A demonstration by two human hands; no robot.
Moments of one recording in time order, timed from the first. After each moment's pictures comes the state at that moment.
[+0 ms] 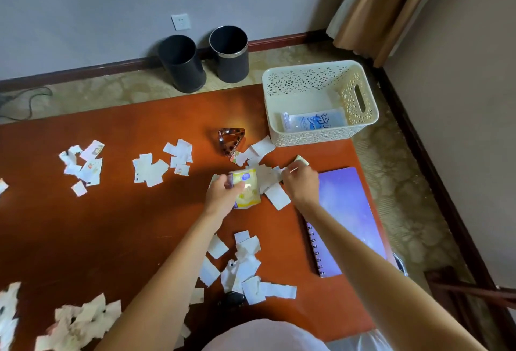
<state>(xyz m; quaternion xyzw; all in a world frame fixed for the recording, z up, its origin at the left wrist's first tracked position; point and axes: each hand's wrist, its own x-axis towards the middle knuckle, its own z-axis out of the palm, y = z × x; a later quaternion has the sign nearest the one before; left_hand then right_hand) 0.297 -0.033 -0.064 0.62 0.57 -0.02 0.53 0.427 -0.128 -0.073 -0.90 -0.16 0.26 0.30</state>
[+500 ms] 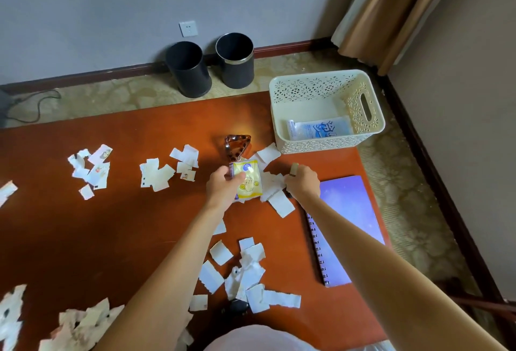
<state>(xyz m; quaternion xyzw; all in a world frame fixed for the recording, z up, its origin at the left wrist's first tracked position) 0.306 -0.014 -0.049 0.62 0.57 0.03 0.54 0.444 -0.108 -0.092 -0.91 -0.15 0.32 0.21</state>
